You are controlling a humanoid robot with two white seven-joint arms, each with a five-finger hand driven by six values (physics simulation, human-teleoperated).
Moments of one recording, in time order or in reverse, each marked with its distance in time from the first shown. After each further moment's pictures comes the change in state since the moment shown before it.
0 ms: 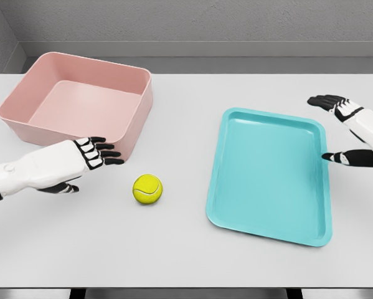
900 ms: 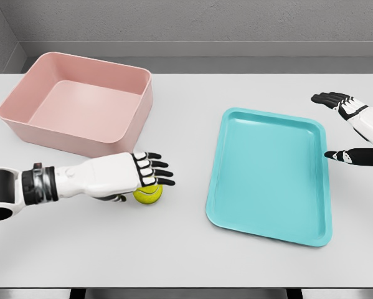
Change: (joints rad) left arm -0.253 -0.117 -0.337 0.009 -0.049 0.000 0.001; right arm 0.002 0.007 -0.014 -0.006 0.000 0.000 0.000
